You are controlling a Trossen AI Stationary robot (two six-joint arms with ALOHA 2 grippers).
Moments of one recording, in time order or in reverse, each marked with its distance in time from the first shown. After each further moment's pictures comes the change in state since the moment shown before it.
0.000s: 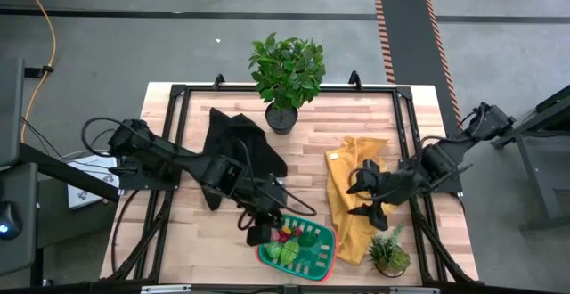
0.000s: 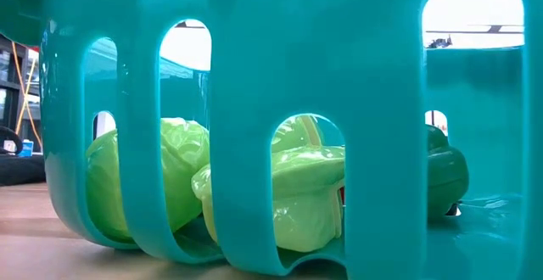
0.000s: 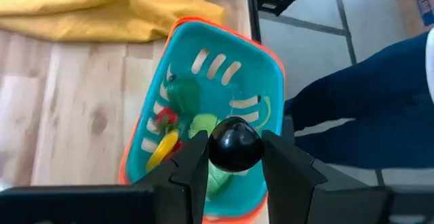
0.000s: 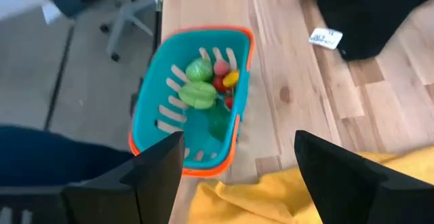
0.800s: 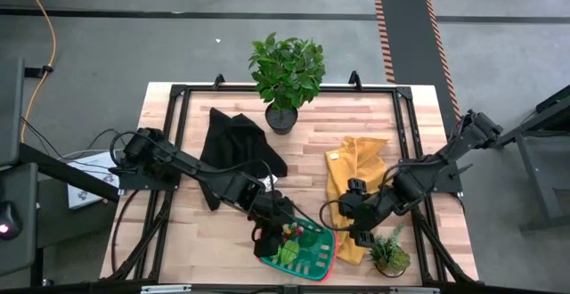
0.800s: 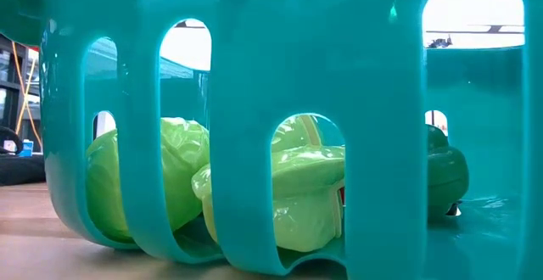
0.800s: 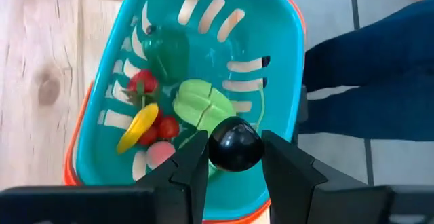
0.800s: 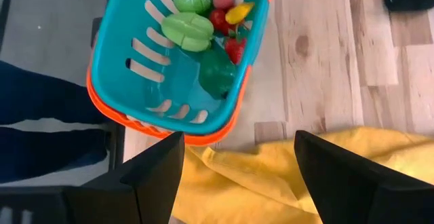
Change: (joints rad) left arm -0.024 0.152 -0.004 0.040 0.099 -0.023; right arm 0.029 0.233 -0.002 0.000 -0.080 -0.070
